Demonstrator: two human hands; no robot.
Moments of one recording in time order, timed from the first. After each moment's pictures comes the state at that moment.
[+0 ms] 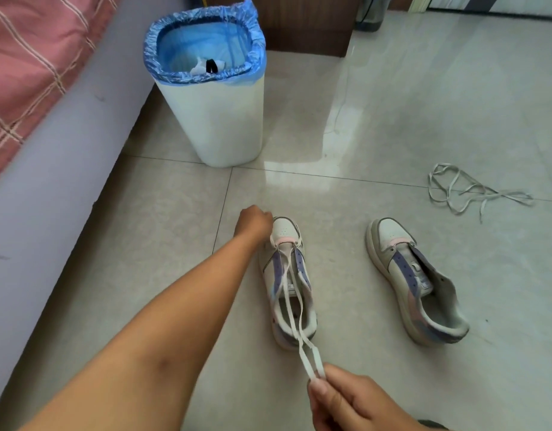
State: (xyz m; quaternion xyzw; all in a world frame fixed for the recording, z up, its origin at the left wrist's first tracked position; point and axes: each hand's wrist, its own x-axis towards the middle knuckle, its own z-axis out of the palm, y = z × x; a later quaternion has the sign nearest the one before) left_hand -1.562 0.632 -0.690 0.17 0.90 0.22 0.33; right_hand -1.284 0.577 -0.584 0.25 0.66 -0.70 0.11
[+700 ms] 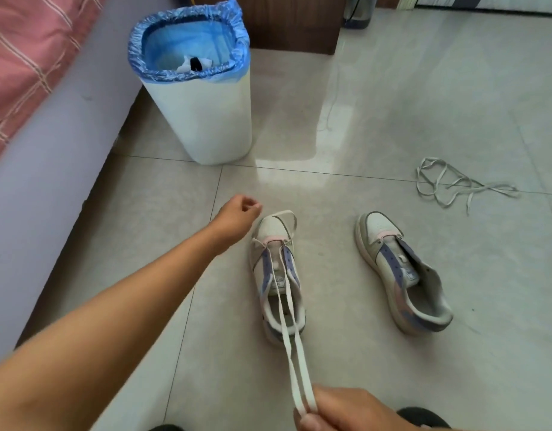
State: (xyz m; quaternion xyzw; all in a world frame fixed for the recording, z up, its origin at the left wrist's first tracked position) left_hand -1.556 0.609 -0.640 0.19 0.83 0.34 0.40; right_hand -1.280 0.585 -0.542 0.18 0.71 -0.66 0.14
